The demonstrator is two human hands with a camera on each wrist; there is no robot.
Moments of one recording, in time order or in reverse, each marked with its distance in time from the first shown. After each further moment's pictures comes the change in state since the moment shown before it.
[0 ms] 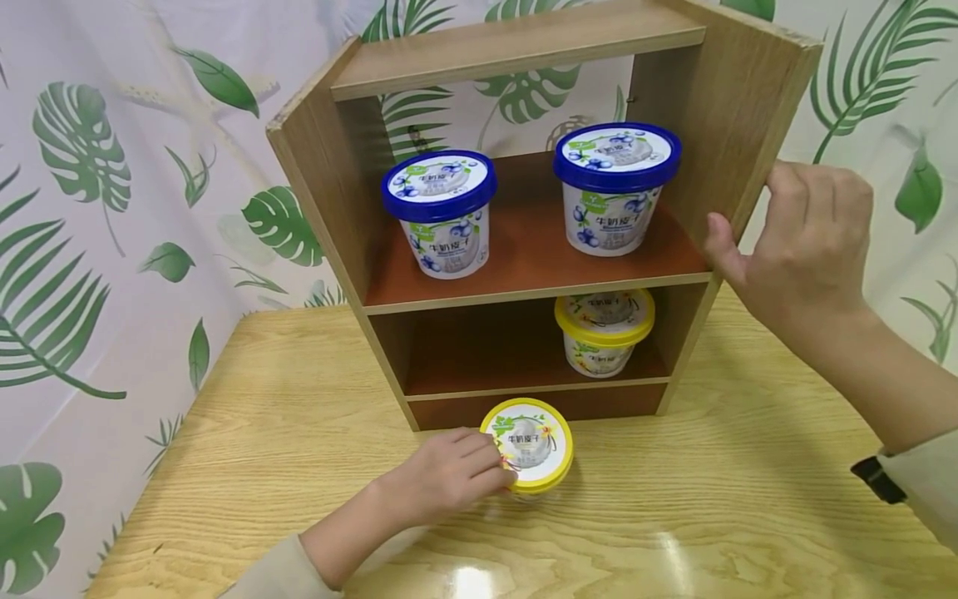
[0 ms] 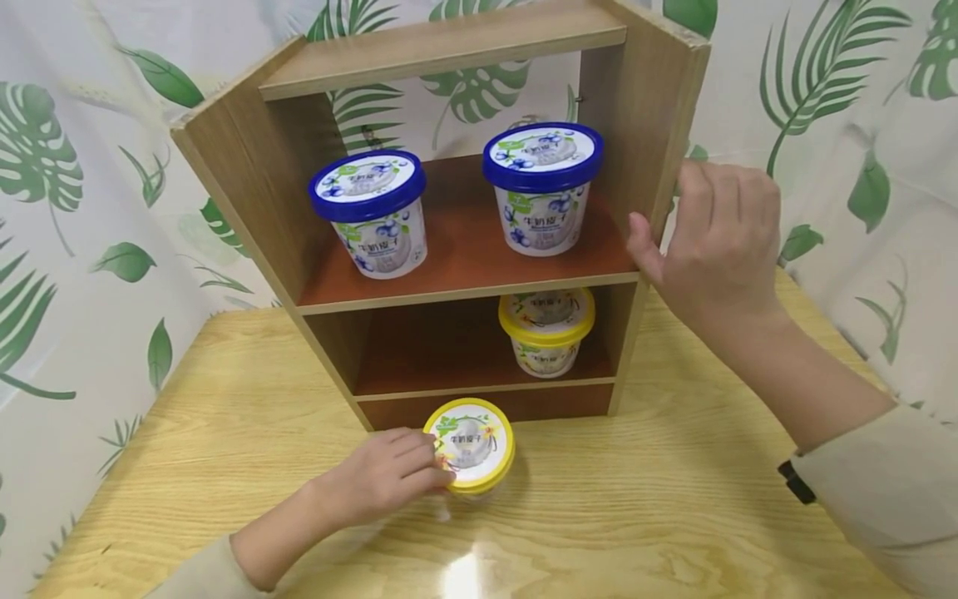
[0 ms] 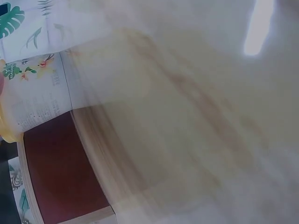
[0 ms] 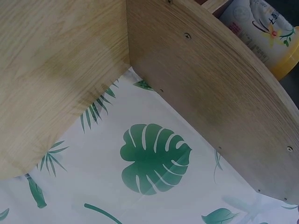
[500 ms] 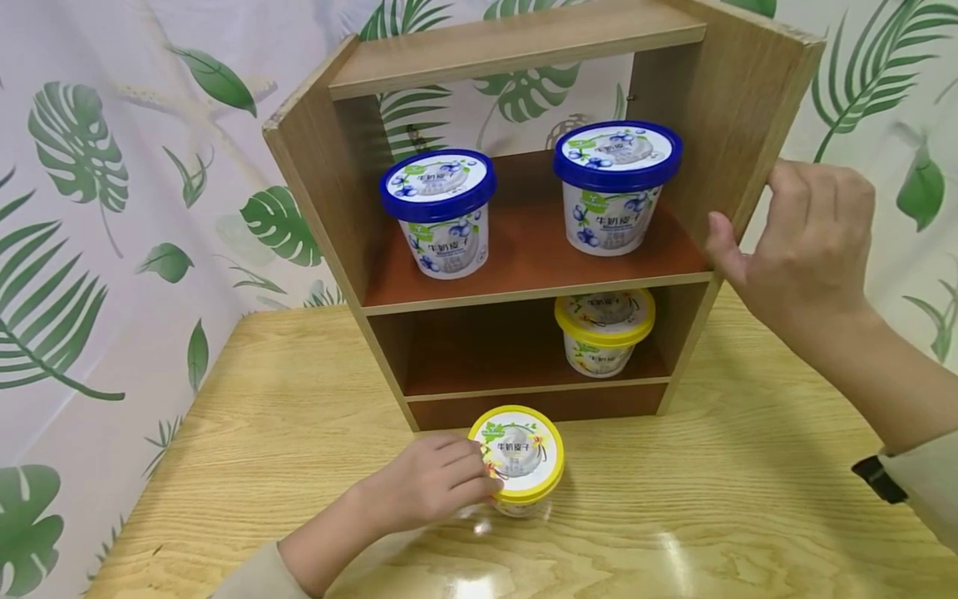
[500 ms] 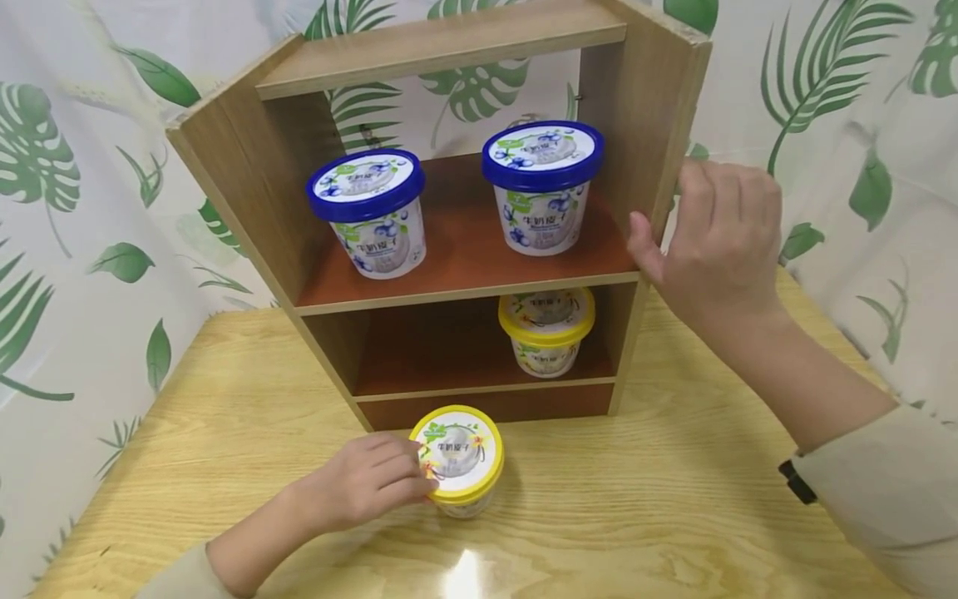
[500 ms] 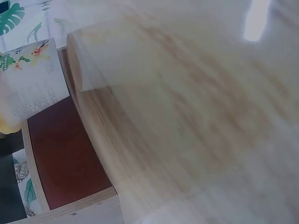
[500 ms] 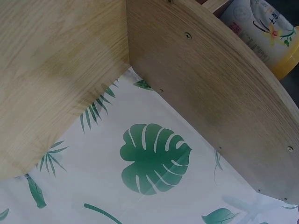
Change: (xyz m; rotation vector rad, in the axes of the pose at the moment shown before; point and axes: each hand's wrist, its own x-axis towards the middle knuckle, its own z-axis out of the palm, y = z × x) left_hand -0.008 -0.006 -0.015 0.003 0.014 0.111; right_hand -0.001 0.000 0.000 0.009 -0.005 0.008
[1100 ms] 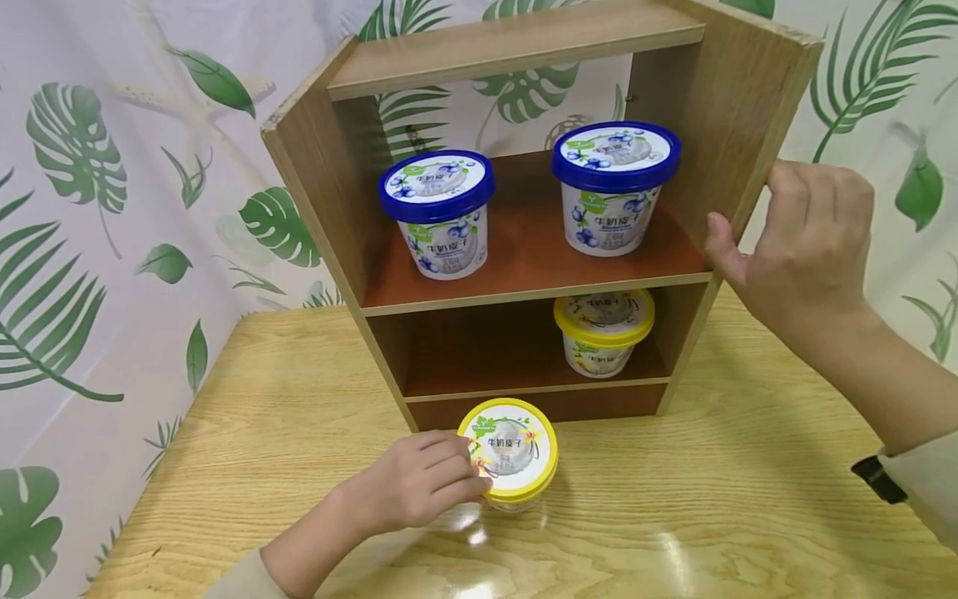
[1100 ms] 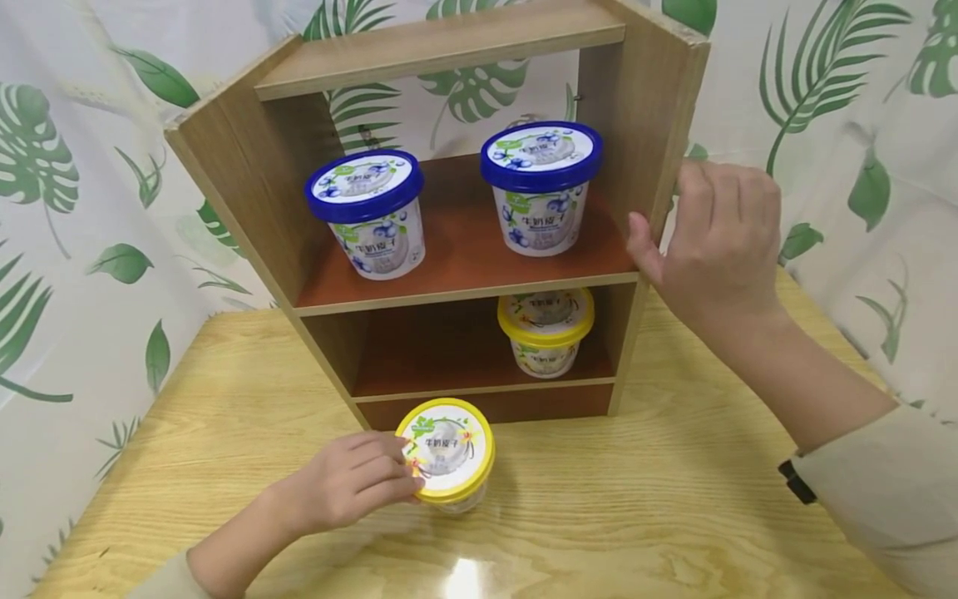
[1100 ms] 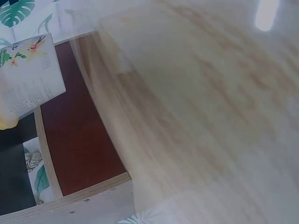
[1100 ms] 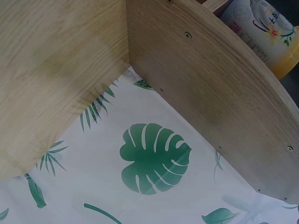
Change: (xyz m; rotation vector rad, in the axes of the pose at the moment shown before) left_hand 0.004 -0.008 -0.017 0.028 0.066 0.059; right_hand 0.000 0.002 0.000 -0.001 -0.020 -0.005
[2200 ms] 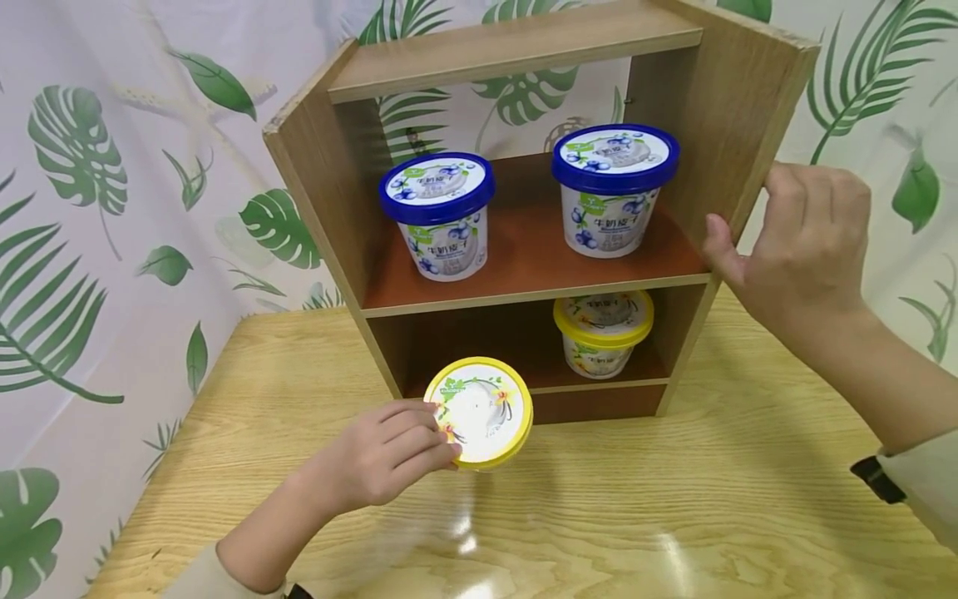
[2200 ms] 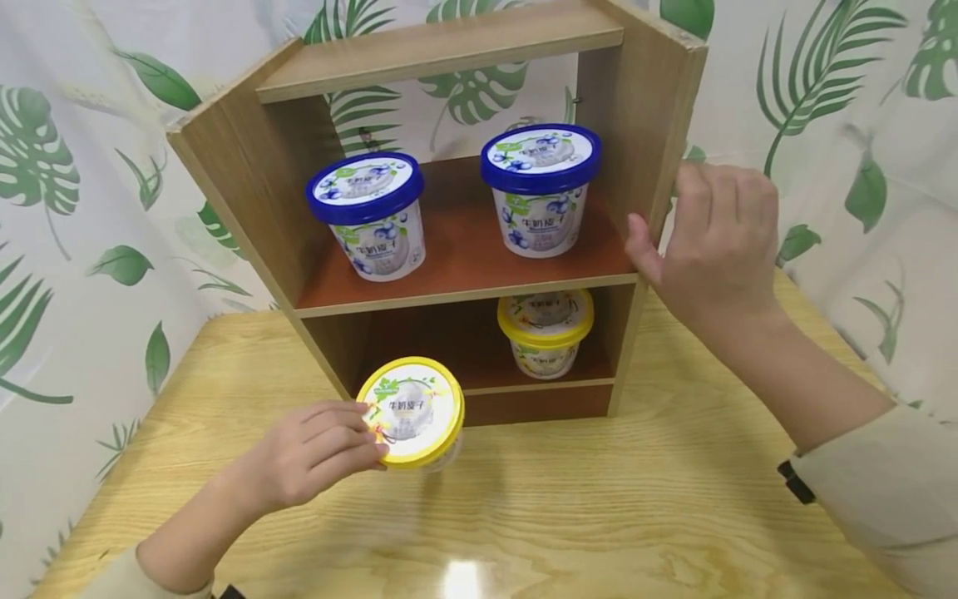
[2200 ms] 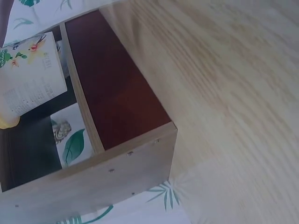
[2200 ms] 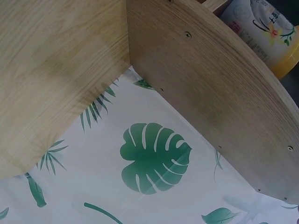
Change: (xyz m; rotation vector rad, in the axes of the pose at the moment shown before) left_hand 0.012 -0.026 -0.040 0.057 0.055 -0.028; right_hand 0.000 0.000 0.000 -0.011 0.004 -0.011
